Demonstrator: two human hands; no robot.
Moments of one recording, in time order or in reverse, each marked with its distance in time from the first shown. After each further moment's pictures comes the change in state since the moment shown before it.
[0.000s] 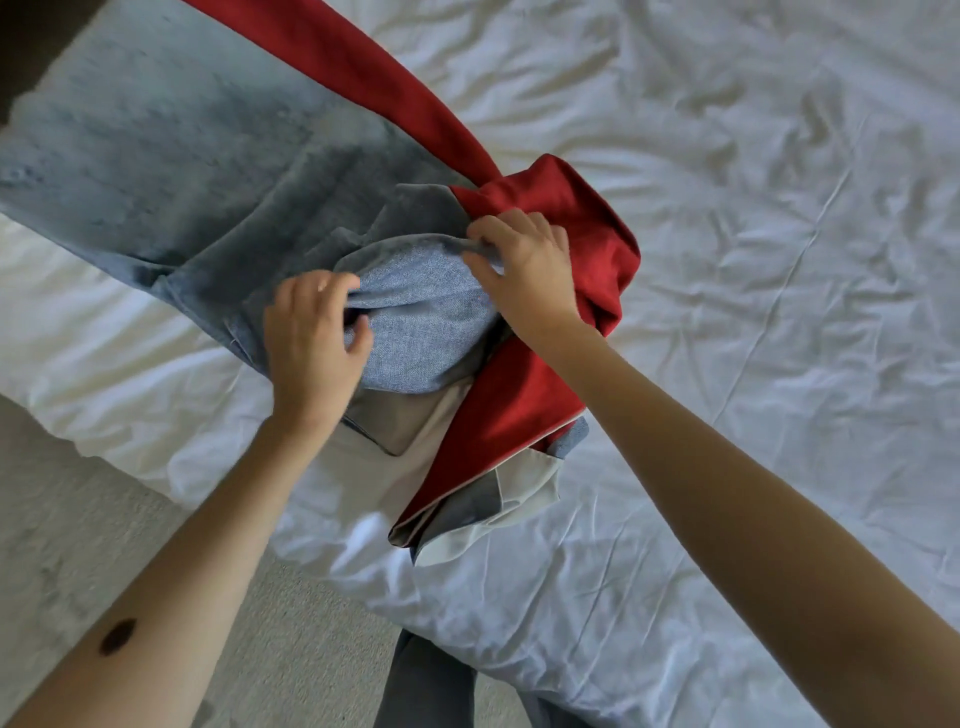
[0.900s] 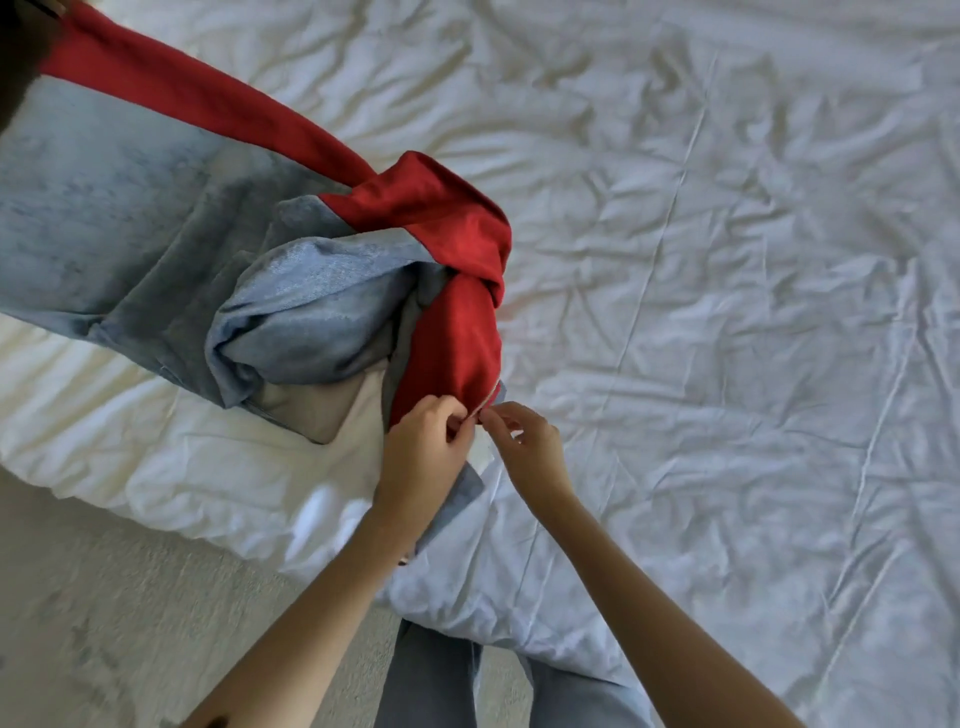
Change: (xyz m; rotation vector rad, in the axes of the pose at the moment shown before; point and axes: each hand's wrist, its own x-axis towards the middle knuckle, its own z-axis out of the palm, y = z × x) left_hand -0.118 0.177 0.022 -0.301 -0.381 -0.023; right_hand -0.220 0.062 -0.022 0.755 -0.083 0.708
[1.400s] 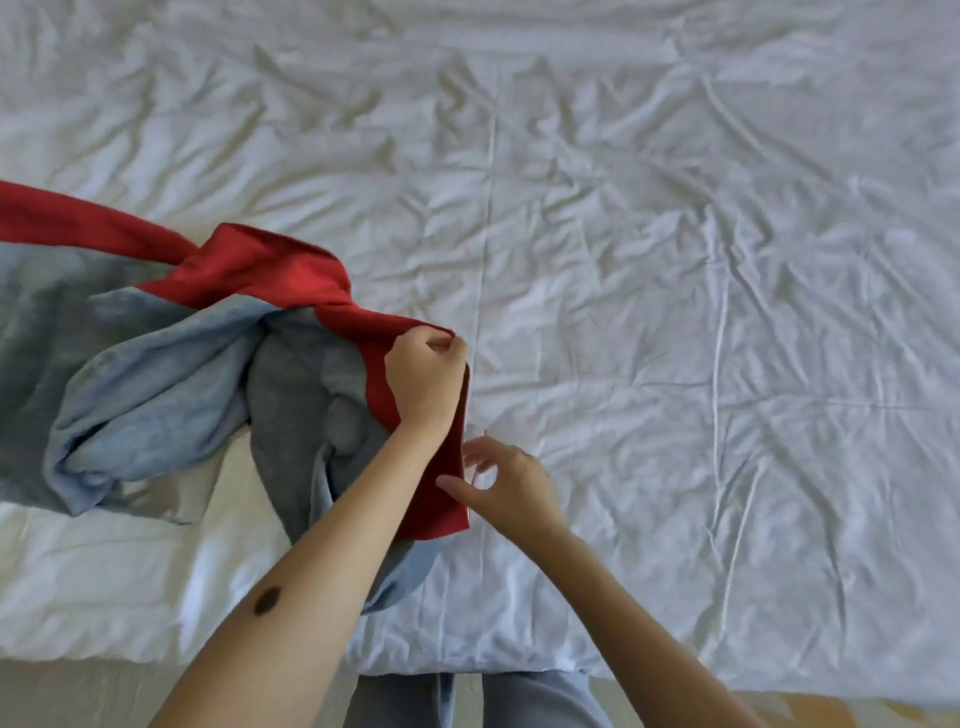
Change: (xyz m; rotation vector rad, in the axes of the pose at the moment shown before) left_hand 0.053 0.173 0.082 -0.316 0.066 -0.137; right_hand -0.046 0.044 -0.126 -0.208 0.070 0.019
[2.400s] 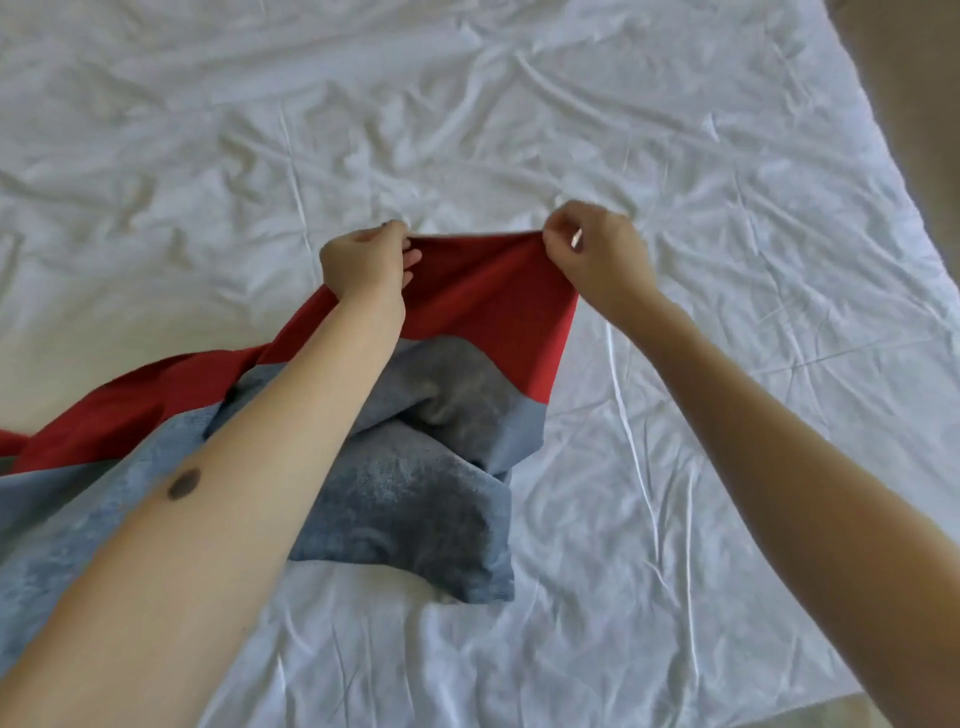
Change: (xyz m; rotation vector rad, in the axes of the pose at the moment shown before) left_hand 0.092 0.150 0.168 -0.422 -0.138 -0.252; right_hand 0.163 0.074 -0.281 -0.155 0.576 -0.077
